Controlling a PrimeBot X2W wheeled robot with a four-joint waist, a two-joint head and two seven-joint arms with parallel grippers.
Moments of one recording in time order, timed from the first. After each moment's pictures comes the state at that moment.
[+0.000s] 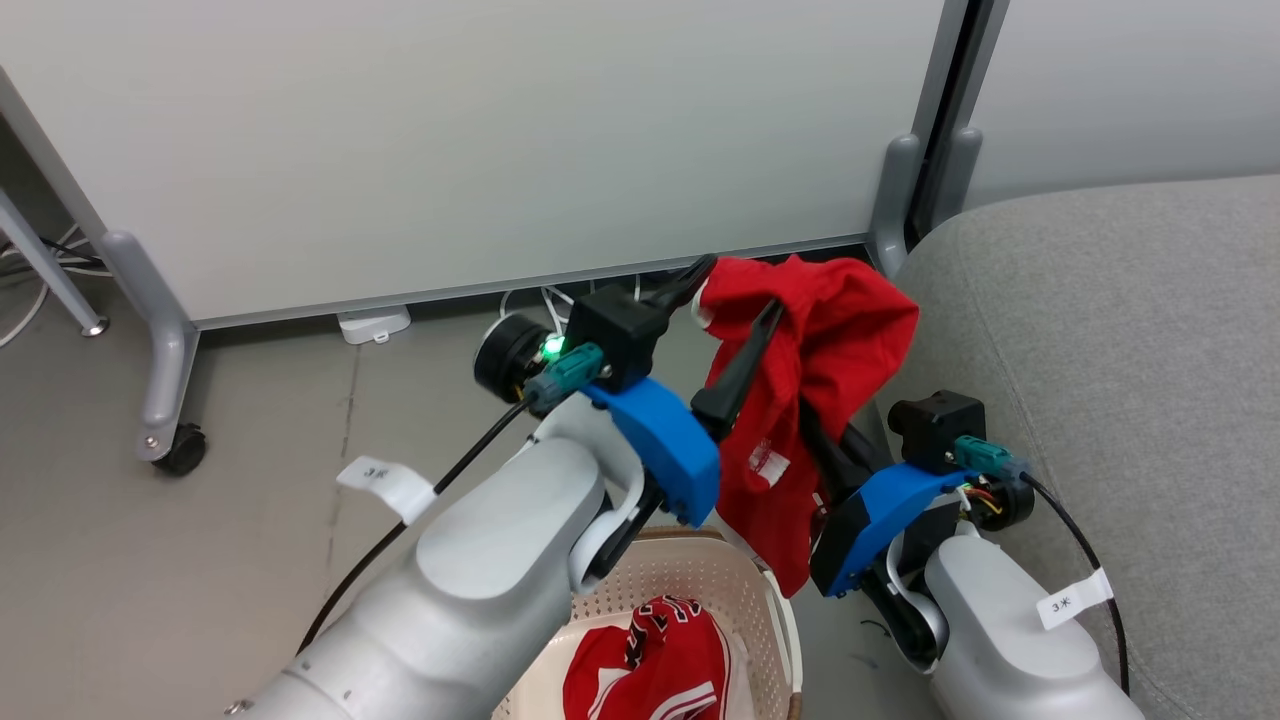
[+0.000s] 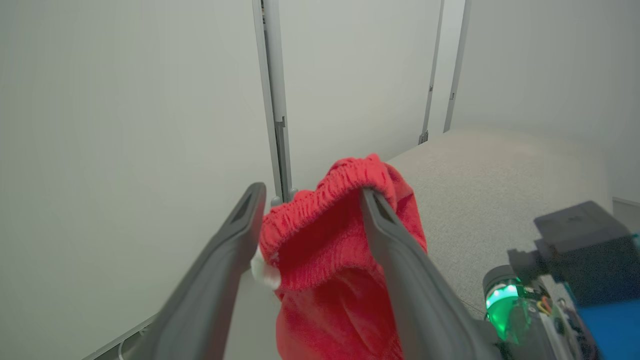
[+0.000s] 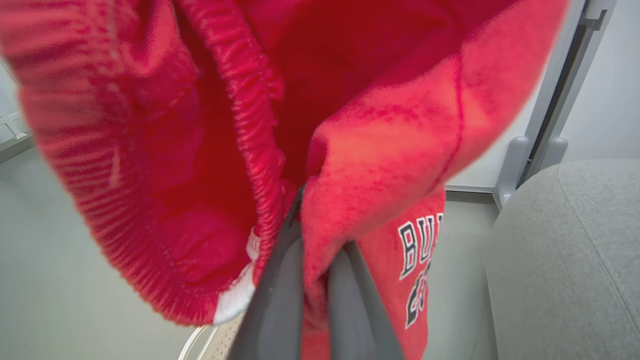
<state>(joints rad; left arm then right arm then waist) -0.84 0.06 -1.02 0.70 -0.77 -0.04 -0.25 -0.56 -0.05 0.39 0.82 0.36 0.13 -0.24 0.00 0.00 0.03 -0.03</state>
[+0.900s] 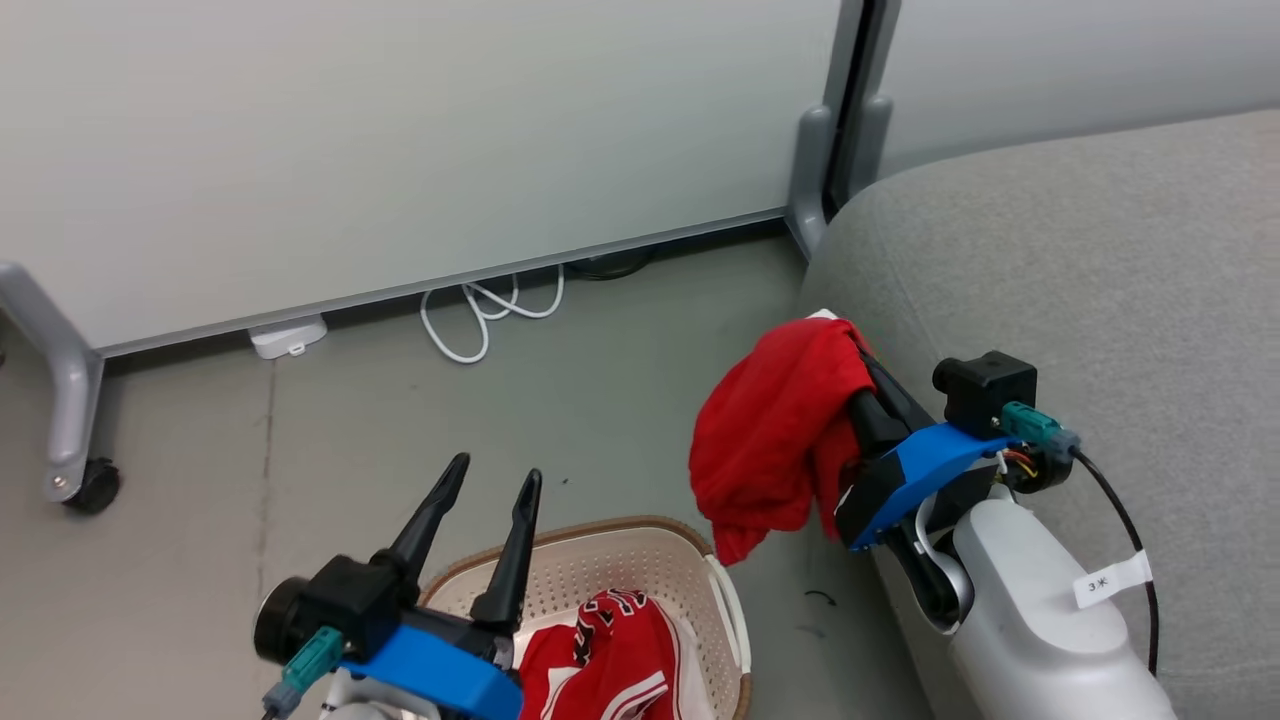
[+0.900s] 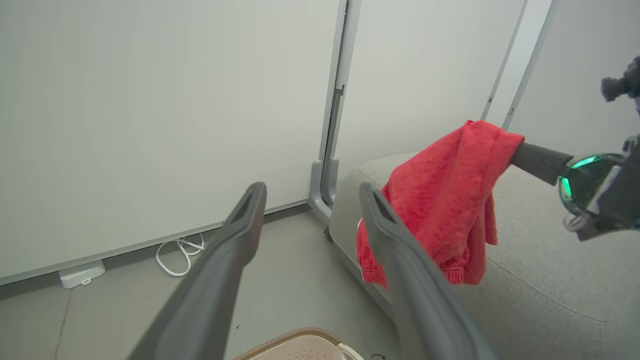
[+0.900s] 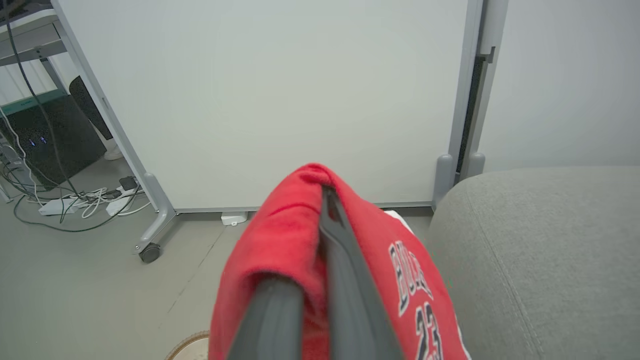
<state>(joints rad) -0.16 0.24 -0.49 0.22 -0.45 -0.06 -0.26 -0.58 -0.05 0.28 0.77 0.30 0.13 -0.26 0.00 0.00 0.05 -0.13</state>
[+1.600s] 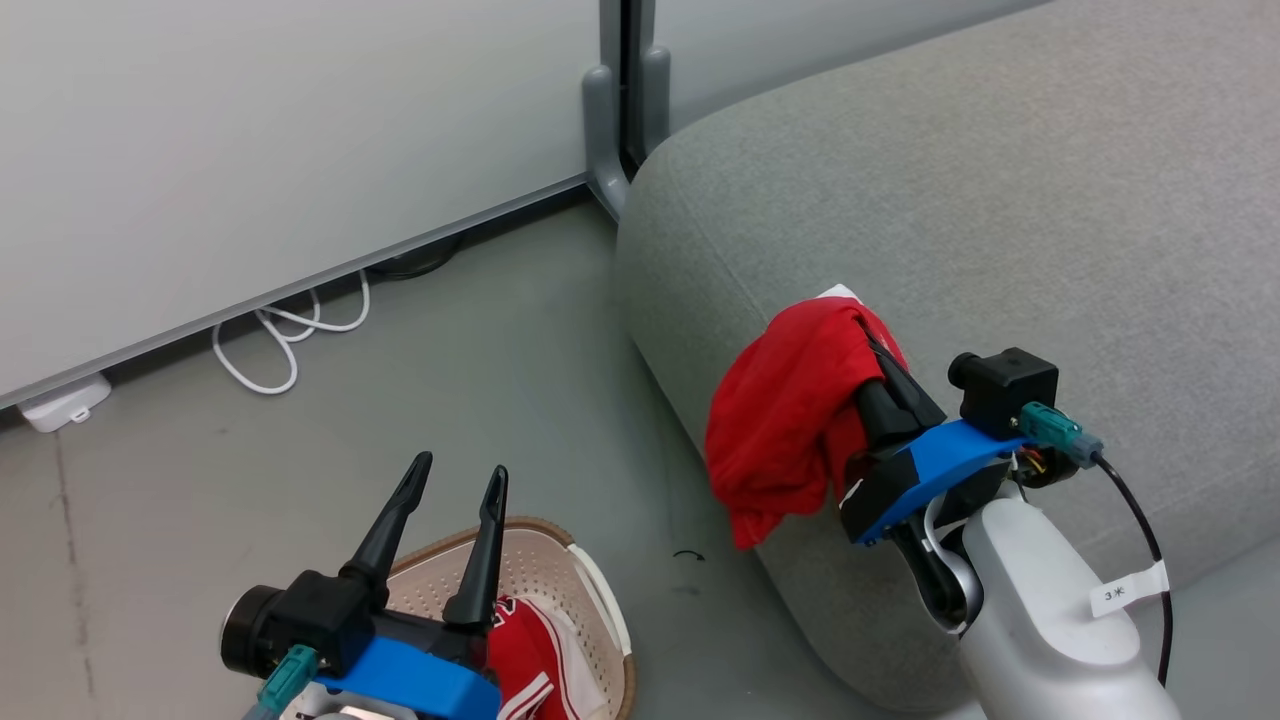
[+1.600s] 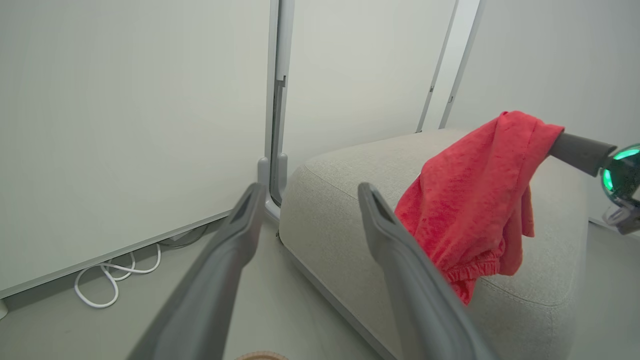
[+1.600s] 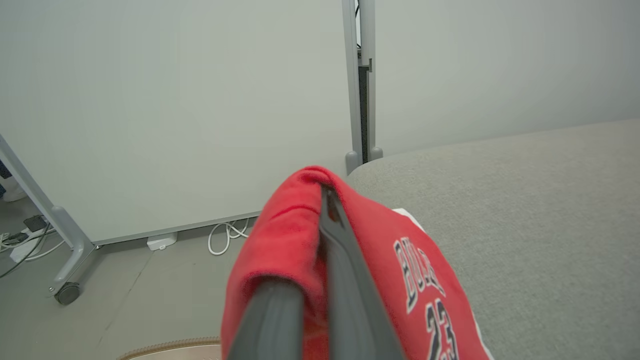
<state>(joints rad) -0.07 0.16 -0.30 0.18 -0.29 -0.12 -0.26 -0.54 -0.05 0.25 0.67 0.30 0.13 -0.25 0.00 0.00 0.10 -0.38</state>
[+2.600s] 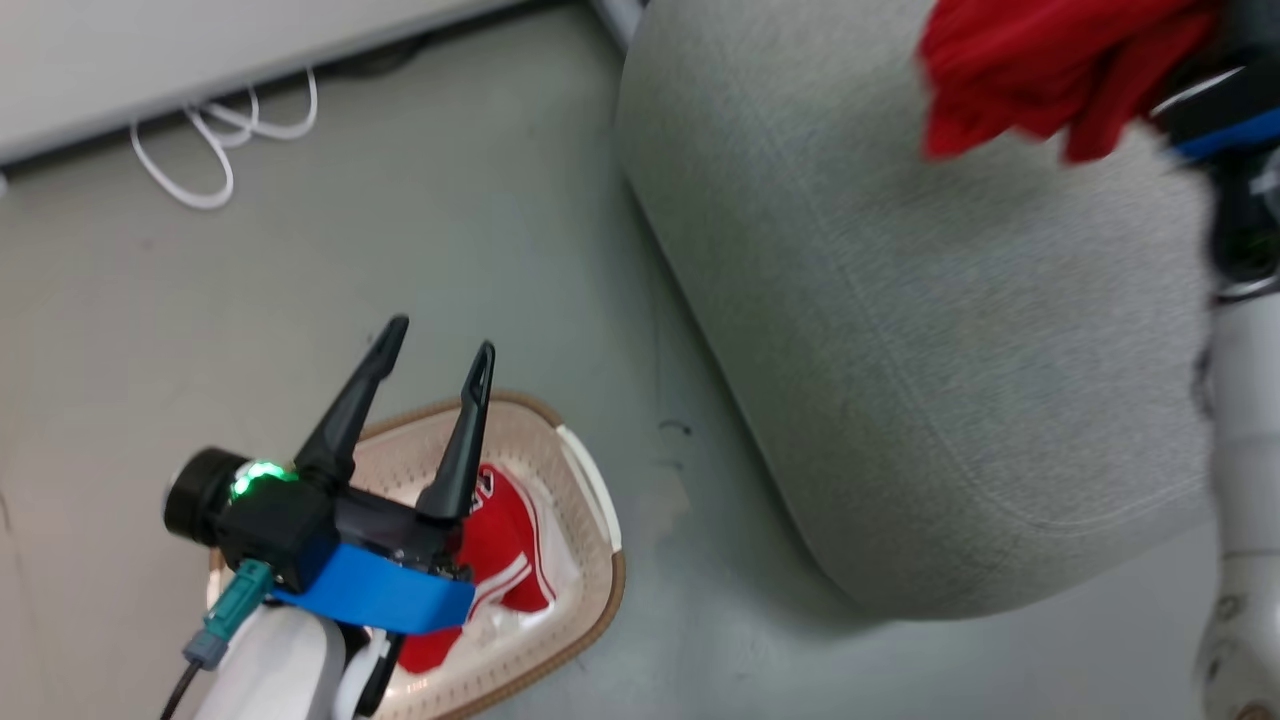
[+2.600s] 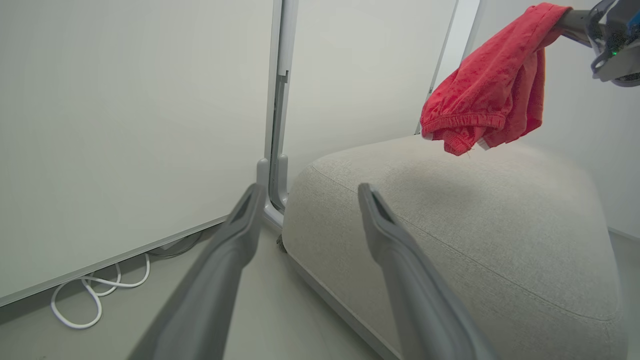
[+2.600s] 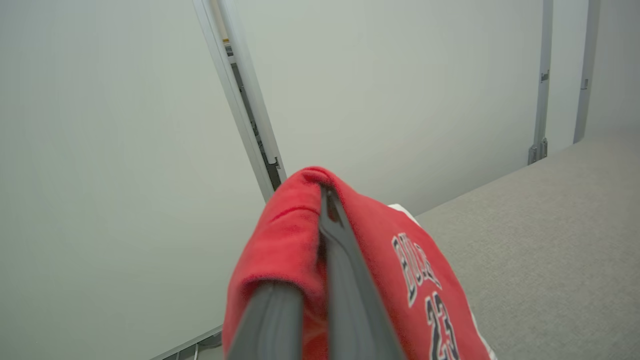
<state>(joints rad) -0.22 0.25 -0.33 0.07 -0.27 -0.13 -0.26 -0.95 -0.15 -0.18 0.62 0.40 0.13 -0.08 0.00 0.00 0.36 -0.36</state>
